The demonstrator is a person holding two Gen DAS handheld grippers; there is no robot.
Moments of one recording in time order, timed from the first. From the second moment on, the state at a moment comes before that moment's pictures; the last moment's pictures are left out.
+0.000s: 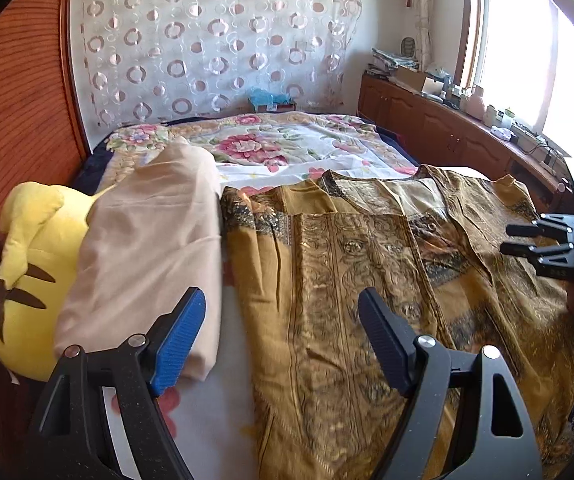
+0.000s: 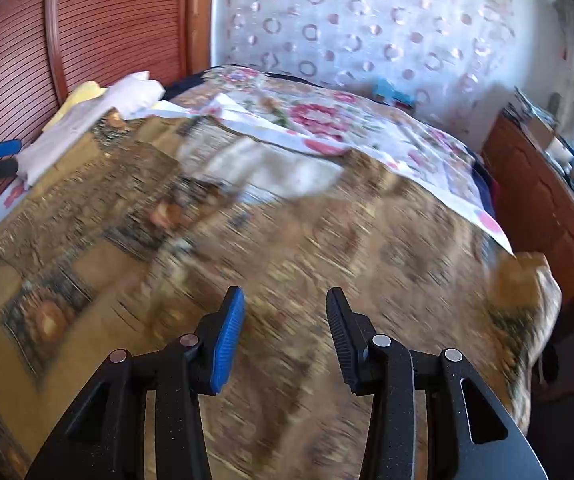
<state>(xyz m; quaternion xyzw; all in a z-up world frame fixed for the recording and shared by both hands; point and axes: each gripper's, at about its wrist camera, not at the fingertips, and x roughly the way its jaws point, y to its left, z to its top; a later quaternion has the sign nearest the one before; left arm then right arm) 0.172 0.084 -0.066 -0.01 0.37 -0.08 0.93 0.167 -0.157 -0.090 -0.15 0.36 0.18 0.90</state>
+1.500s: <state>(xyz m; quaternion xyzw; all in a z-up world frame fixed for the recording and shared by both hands) 0.239 0.098 -0.054 0.05 0.35 -0.02 0.93 0.157 -0.191 -0.094 -0.11 0.38 0.19 0.90</state>
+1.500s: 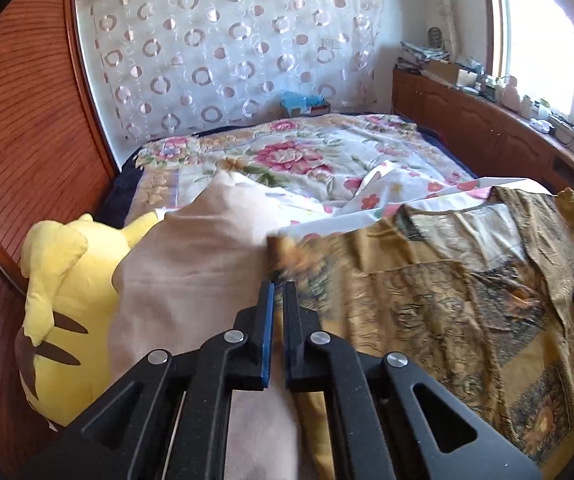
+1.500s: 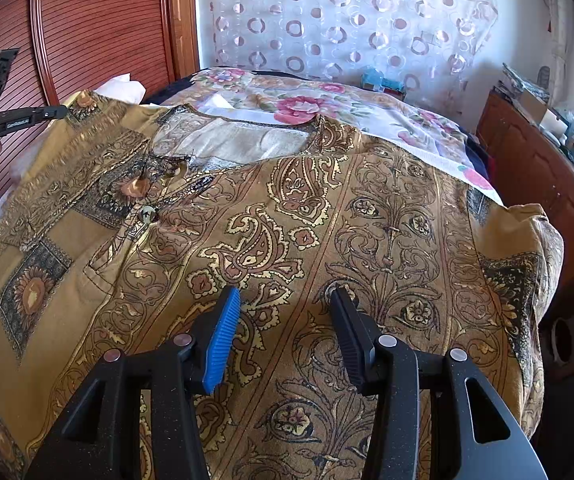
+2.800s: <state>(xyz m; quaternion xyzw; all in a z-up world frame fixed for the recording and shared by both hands) 0.083 0.037 -0.034 -0.06 0.25 -0.07 0.96 0.128 -0.338 -0.066 -0.04 0.33 0.06 0.94</state>
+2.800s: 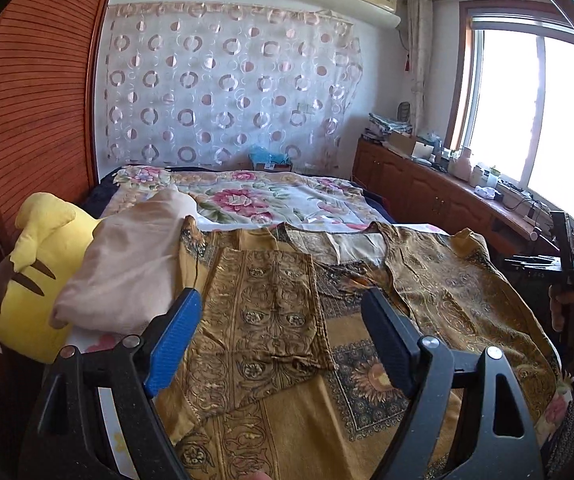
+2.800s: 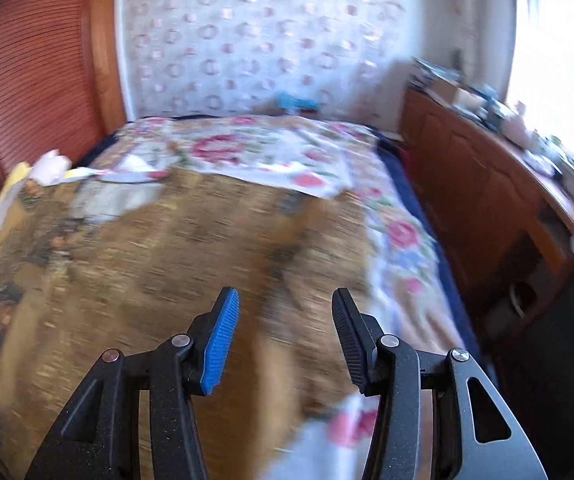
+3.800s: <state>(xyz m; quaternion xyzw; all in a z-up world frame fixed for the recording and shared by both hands) 0.074 -0.012 -0.056 -0.03 0.28 -0.12 0.95 0.127 -0.361 -0.076 -0.02 0.34 0.07 0.94</state>
